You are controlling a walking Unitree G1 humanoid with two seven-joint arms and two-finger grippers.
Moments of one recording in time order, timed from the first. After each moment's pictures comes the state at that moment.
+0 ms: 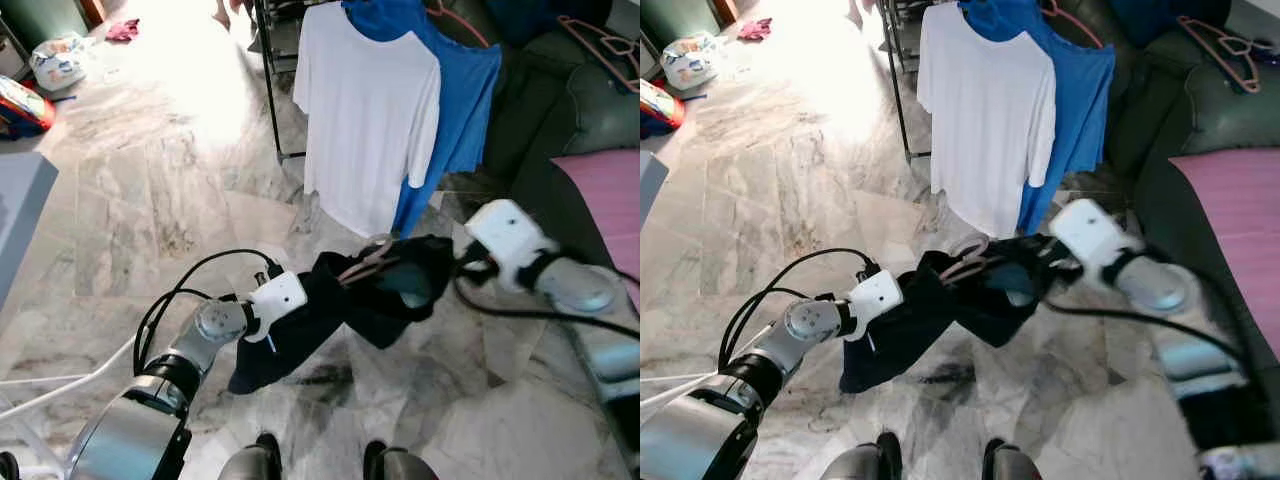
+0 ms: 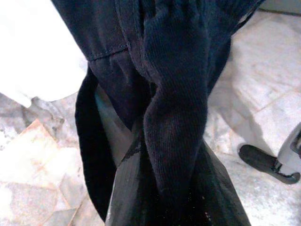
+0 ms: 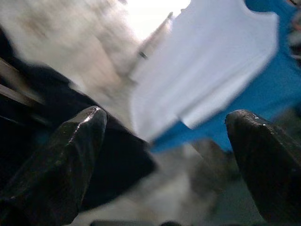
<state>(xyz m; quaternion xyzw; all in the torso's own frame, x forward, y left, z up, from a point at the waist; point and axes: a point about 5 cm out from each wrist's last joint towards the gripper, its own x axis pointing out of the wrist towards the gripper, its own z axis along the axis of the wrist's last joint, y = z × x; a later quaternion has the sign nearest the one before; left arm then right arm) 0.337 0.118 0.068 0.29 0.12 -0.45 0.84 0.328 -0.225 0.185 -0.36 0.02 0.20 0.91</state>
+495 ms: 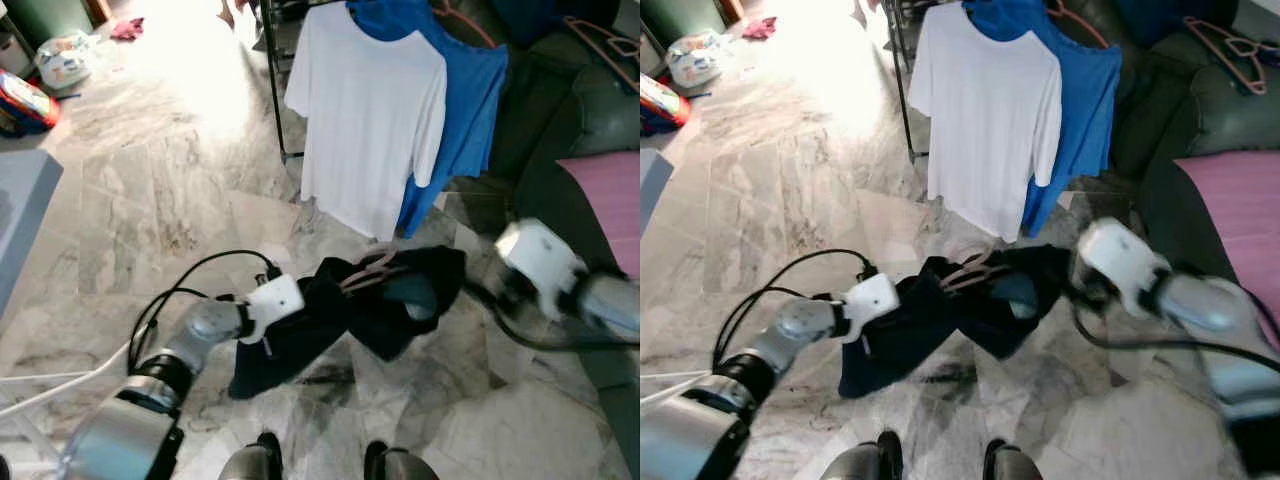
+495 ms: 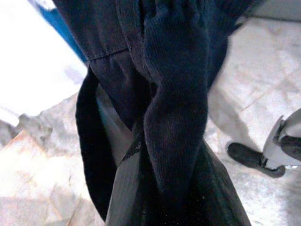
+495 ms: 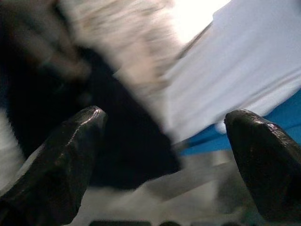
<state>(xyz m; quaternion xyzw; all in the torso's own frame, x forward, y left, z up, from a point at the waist) 0.334 0.127 0.075 0.29 0.11 -0.49 0.81 0.292 -0.250 0.177 -0.33 0.07 0.34 0.88</state>
